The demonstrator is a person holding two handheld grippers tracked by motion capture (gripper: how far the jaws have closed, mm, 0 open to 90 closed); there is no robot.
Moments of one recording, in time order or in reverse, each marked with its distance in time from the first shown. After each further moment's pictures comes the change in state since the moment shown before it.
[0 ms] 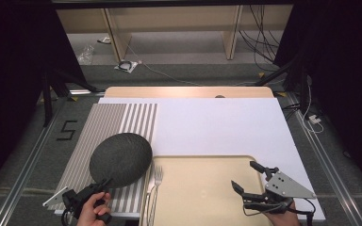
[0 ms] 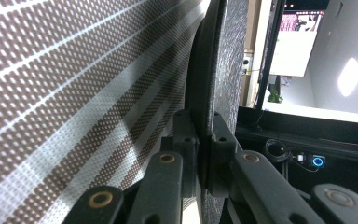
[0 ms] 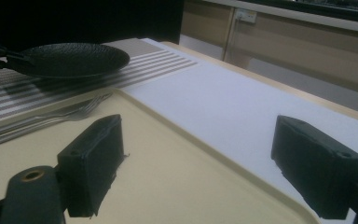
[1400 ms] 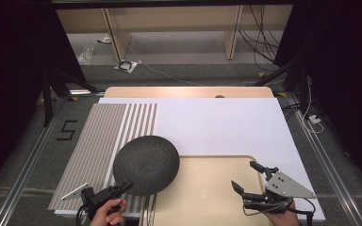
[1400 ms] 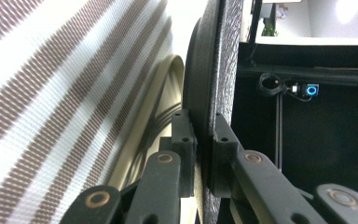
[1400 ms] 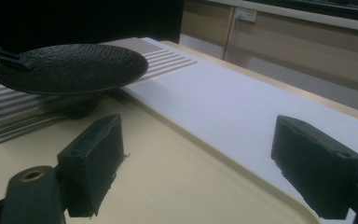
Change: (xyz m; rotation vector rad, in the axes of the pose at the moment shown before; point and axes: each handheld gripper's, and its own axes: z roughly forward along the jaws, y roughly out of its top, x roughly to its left) left arm -0.017 -0.045 0.009 0.258 -0.049 0.098; right arm 0.000 -0.001 0.001 -0.002 0.001 0.003
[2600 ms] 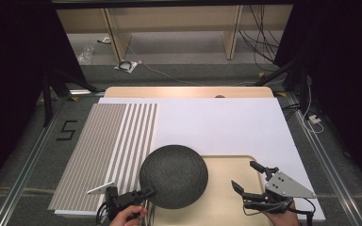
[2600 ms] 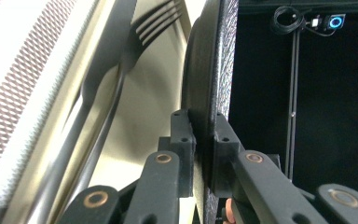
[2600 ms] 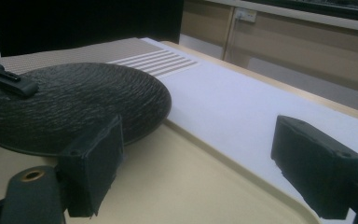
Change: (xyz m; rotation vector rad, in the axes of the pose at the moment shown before) left arm -0.009 -0.040 0.034 0.222 0.028 0.076; right arm 0.000 0.000 0.000 0.002 -0.001 0.000
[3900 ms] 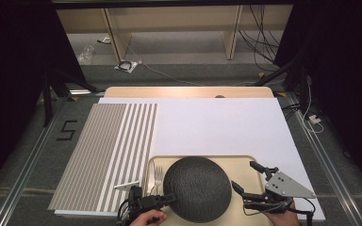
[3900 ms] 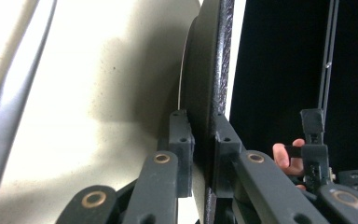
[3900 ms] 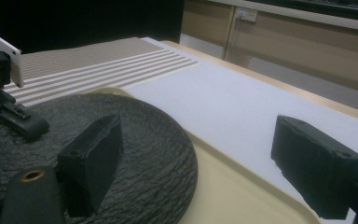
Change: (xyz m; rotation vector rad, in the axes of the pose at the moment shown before) left arm -0.007 -0.027 0.047 0.175 0.077 0.091; right arm 0.000 0.000 0.000 0.002 0.002 0.002
